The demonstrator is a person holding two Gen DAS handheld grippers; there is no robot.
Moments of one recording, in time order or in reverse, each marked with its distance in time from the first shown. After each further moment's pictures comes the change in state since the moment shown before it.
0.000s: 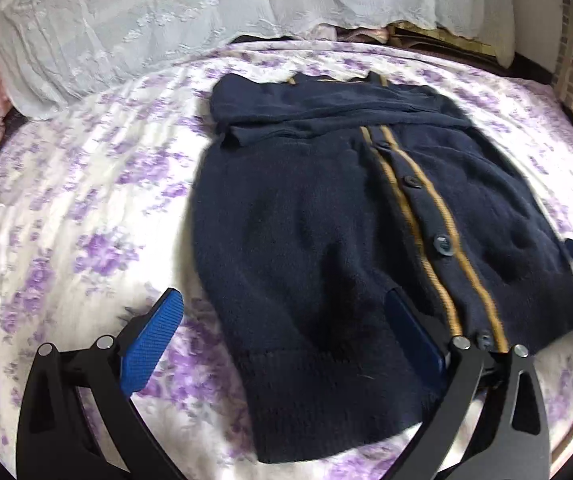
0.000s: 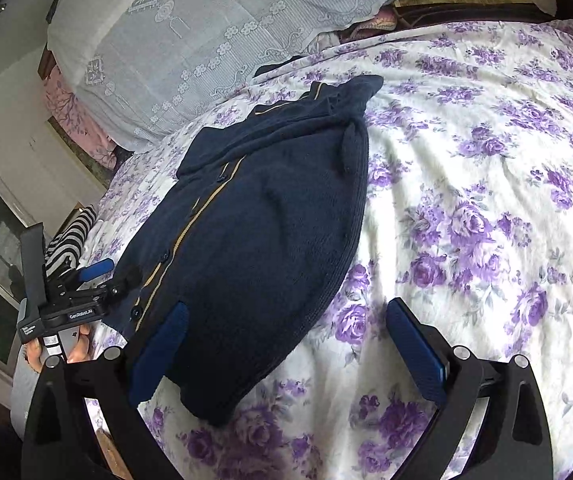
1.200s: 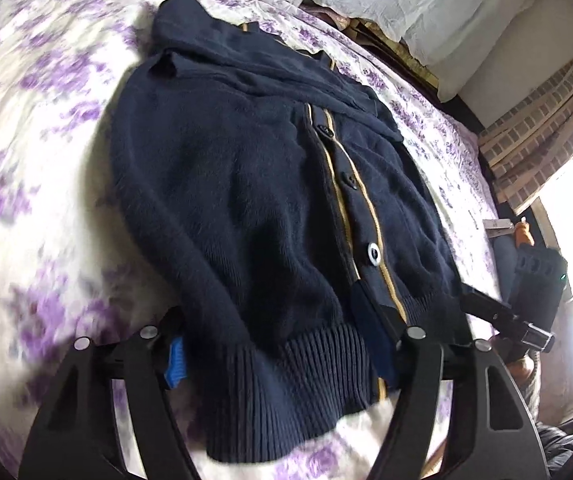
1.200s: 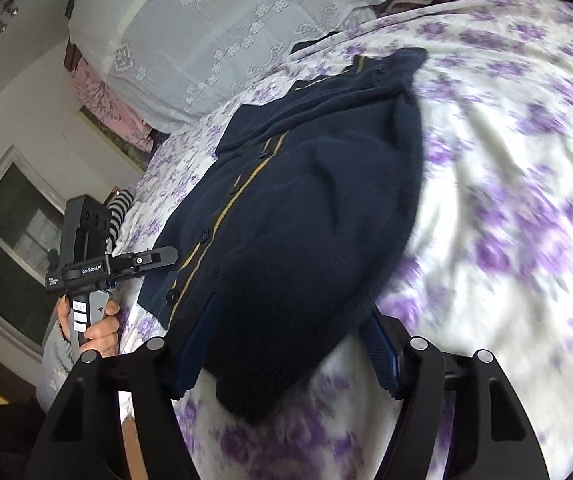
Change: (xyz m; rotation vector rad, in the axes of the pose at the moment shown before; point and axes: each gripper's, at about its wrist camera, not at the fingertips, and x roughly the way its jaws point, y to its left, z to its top) left arm 0.040 0.035 0.013 -0.214 0.168 -0.511; right arm 0.029 0.015 0.013 -0.031 0.091 0.173
